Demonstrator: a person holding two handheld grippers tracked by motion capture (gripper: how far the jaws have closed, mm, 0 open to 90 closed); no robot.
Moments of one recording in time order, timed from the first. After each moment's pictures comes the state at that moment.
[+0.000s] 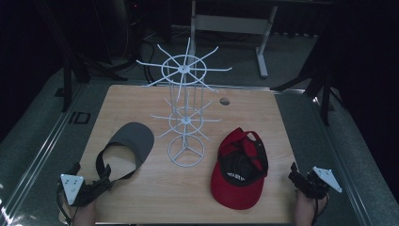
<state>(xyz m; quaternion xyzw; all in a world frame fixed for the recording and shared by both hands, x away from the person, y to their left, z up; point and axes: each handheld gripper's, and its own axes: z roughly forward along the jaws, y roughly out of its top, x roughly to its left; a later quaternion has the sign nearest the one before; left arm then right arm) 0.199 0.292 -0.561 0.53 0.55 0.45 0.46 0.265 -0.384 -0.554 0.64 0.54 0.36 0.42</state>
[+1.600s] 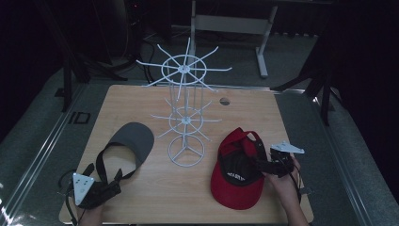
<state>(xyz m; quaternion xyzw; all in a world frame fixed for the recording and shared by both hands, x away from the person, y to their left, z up) 0.193 0.264 -0.550 0.59 0.52 0.40 0.47 0.322 -0.288 -0.514 0.50 0.75 0.36 0.23</state>
